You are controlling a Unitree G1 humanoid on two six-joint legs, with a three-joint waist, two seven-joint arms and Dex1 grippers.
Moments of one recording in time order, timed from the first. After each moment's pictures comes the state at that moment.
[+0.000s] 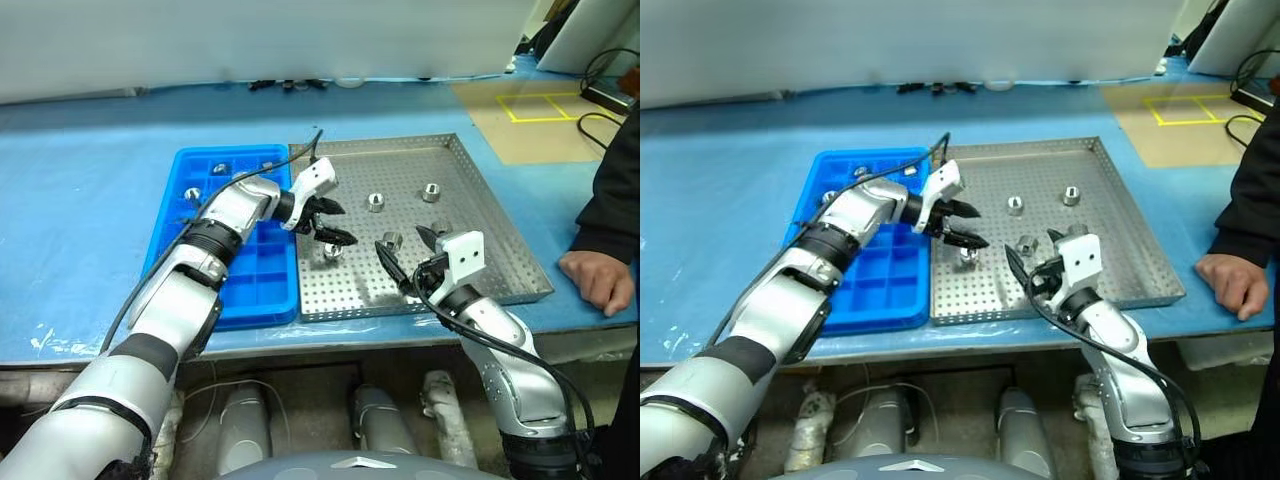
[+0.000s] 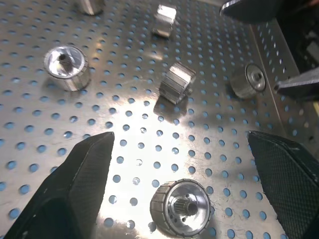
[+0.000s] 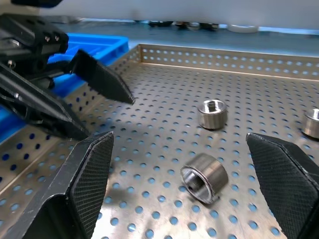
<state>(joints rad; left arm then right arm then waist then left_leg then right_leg) -1.15 0.20 -0.38 0.97 -0.11 0.27 -1.22 0.06 -0.27 -0.02 -0.47 0.23 0.37 0.31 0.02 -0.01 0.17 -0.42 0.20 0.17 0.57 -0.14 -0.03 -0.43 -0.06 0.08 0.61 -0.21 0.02</state>
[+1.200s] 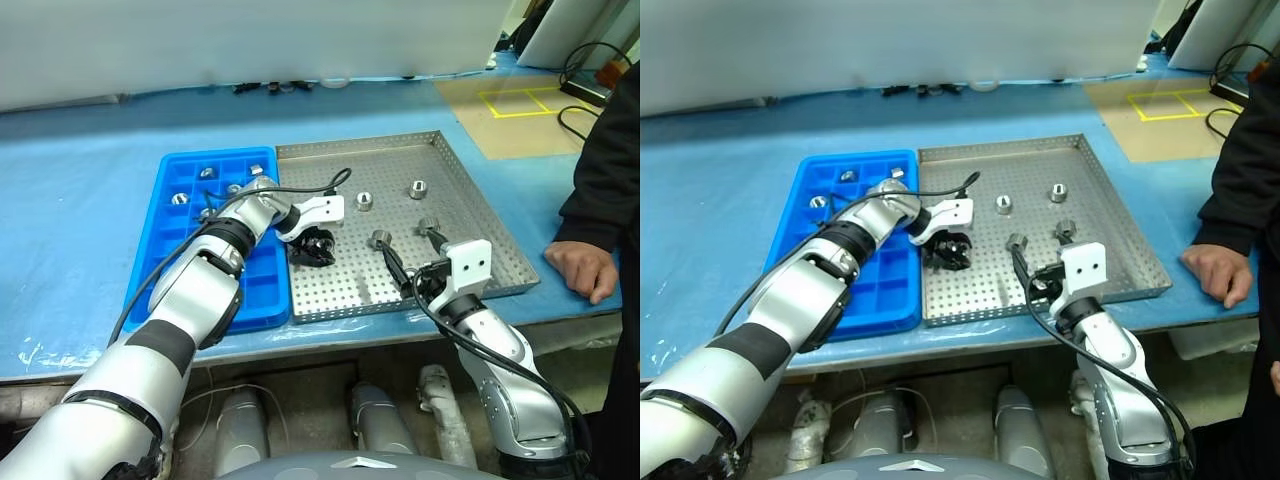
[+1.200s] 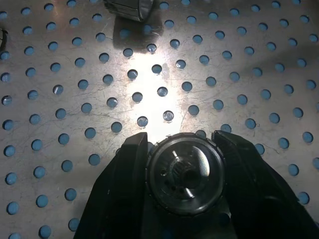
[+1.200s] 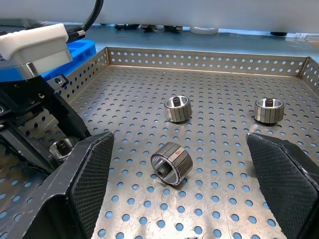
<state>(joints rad) -1.21 0.15 -0.41 1.23 0.24 -0.09 -1.27 0.10 -0.24 -0.01 -0.56 0.19 0.40 0.22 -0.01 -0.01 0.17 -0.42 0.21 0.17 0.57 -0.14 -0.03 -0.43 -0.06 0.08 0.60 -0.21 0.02</state>
